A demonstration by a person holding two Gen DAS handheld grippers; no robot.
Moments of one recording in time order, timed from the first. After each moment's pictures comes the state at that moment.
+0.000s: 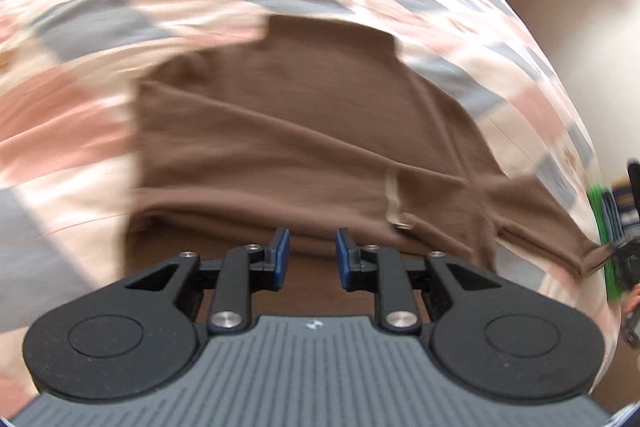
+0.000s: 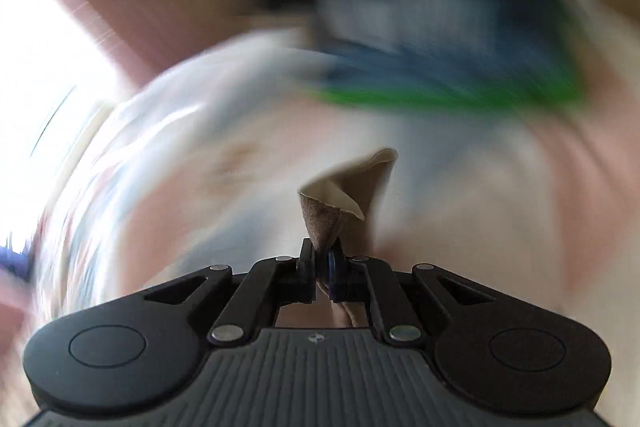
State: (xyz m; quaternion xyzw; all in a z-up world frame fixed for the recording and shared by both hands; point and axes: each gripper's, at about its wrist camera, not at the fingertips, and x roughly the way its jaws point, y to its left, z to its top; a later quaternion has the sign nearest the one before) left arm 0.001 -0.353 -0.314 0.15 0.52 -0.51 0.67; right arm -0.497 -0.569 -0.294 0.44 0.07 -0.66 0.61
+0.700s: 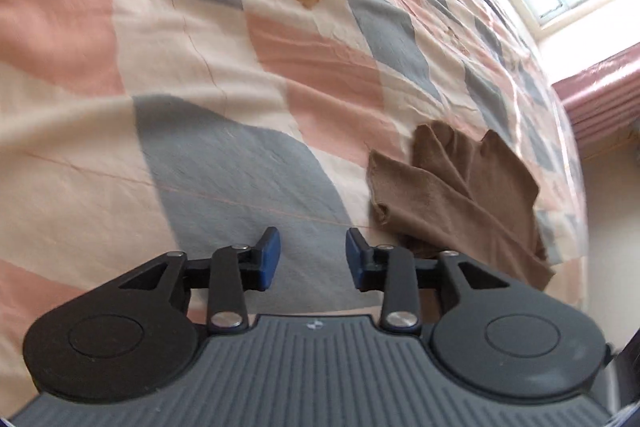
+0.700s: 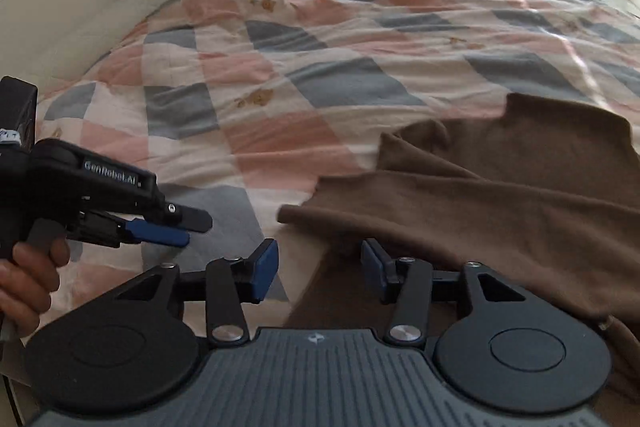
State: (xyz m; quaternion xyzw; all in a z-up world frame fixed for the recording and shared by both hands) left arm 0.178 -0.195 -0.364 -0.07 0.61 -0.36 0.70; right arm -0.063 -0.323 -0.319 0.19 0.38 -0.17 0.89
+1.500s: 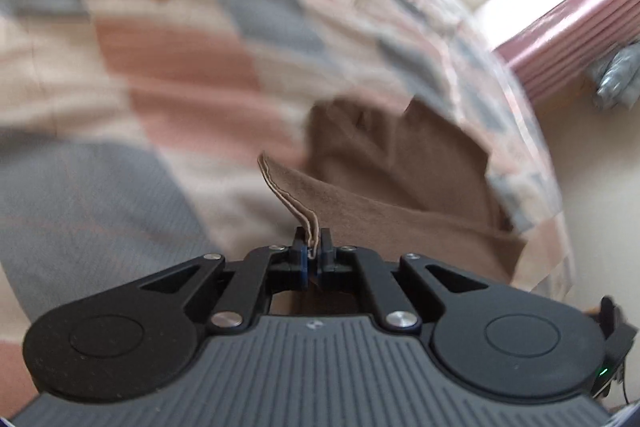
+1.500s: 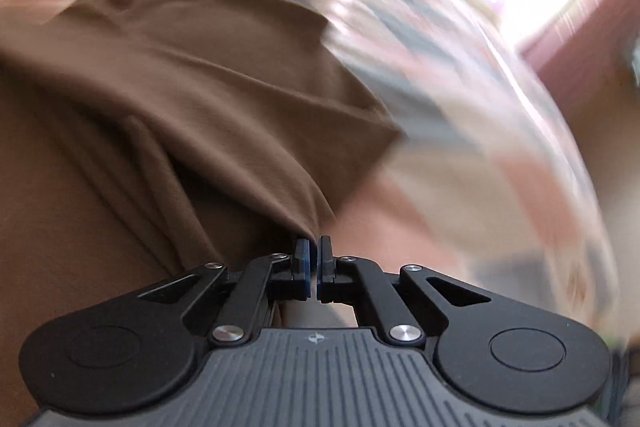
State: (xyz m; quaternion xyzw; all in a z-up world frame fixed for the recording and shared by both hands) left arm 0.126 -0.261 -0.373 -0.02 0.58 -0.44 0.69; right arm -0.241 -0.452 -0.371 0.00 0.51 -0.38 0.77
